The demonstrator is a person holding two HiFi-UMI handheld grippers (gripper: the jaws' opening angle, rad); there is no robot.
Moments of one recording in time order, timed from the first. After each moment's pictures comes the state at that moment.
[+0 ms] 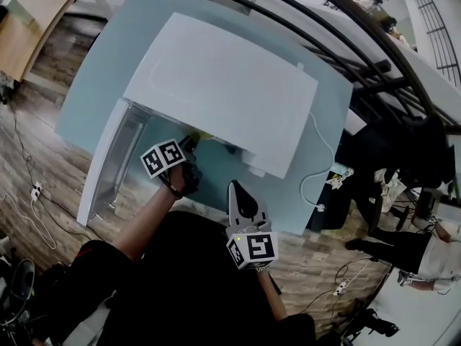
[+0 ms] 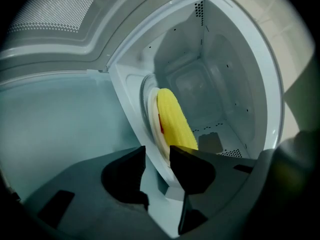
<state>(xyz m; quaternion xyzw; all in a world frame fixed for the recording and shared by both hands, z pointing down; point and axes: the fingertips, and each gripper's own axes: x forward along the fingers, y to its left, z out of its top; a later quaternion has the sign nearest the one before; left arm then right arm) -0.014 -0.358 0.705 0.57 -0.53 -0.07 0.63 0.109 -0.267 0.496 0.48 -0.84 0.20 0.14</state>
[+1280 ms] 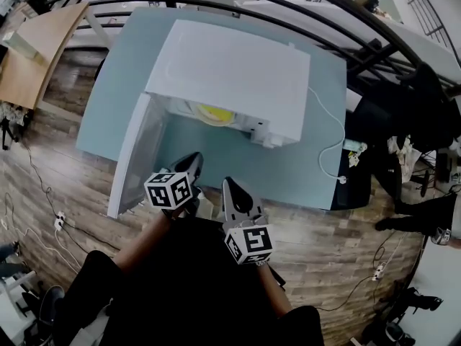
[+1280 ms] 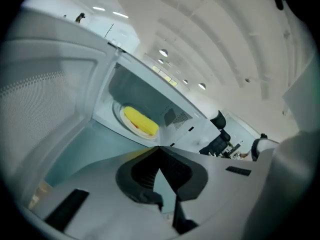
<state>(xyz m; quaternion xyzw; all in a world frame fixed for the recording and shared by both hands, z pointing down) -0.036 -0.247 0.600 0.77 -0.46 0.08 0.44 0.043 -0.187 0.481 0.51 -0.83 0.21 0.07</state>
